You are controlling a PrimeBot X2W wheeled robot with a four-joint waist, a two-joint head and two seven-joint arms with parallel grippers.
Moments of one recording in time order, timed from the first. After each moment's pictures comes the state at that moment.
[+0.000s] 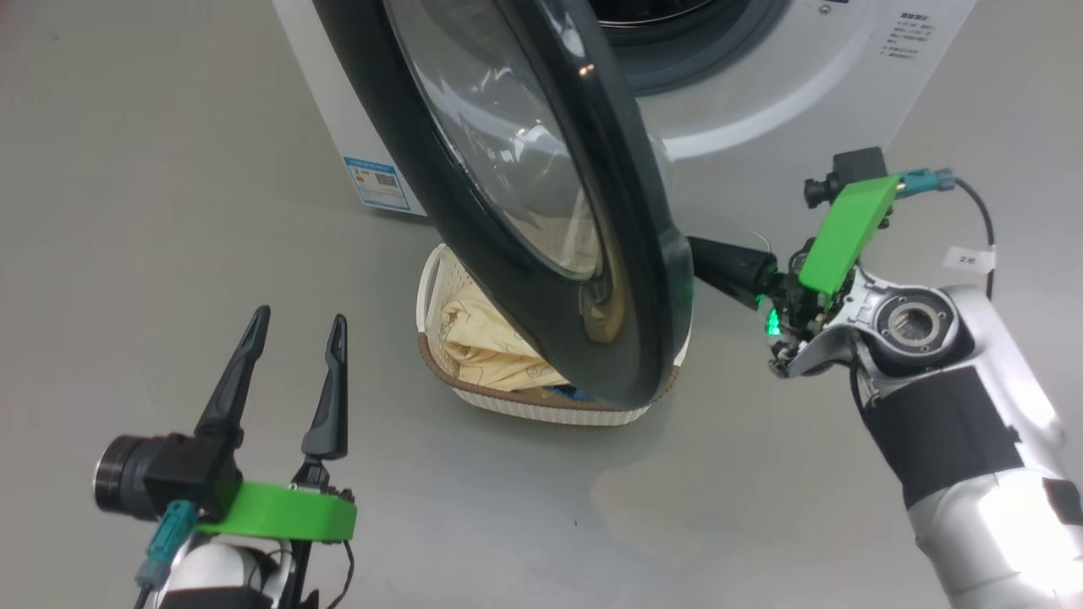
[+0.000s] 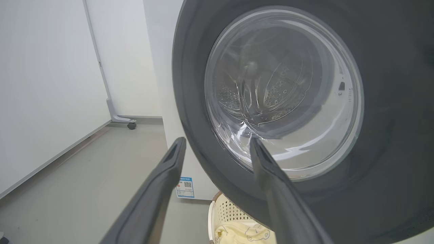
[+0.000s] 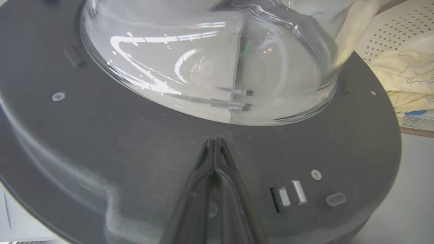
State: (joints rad) left arm -0.17 0.07 -0.10 0.11 -0.07 -0.11 -0.25; right arm -0.63 -0.07 0.19 0.47 1.44 0.13 0.81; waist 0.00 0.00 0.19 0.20
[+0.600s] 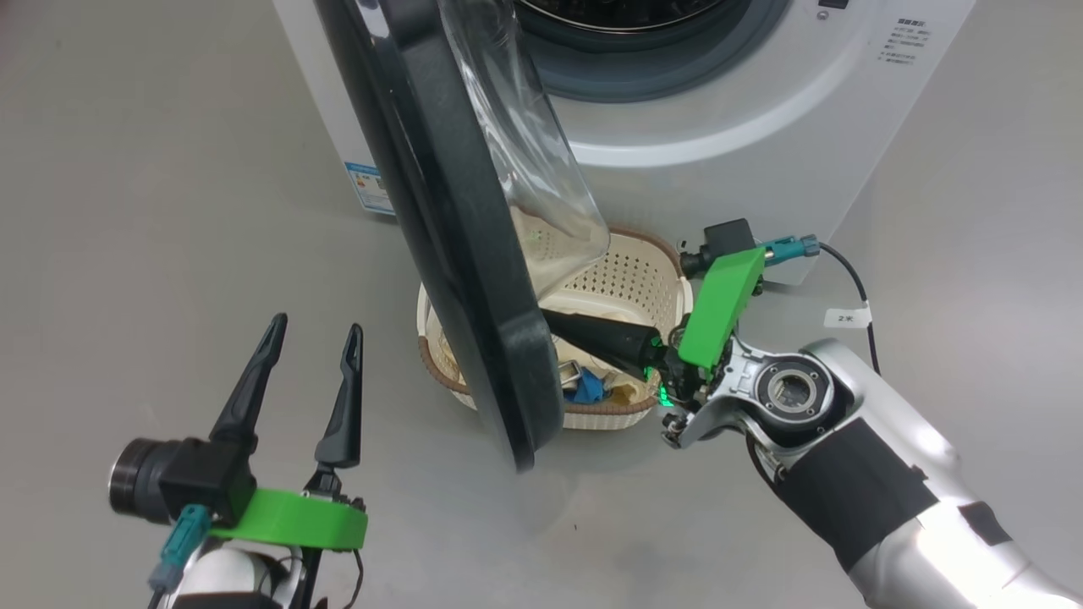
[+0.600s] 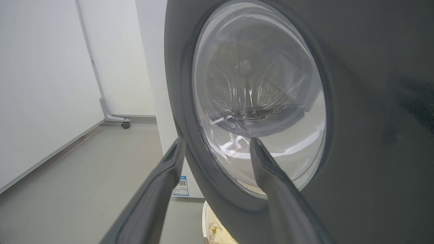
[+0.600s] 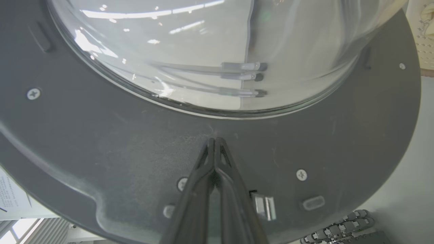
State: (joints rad) left arm -0.16 0.07 -0.12 0.11 -0.07 -0.11 -0.25; right arm -0.59 -0.07 0.58 0.40 1.67 0.13 0.58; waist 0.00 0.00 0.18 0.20
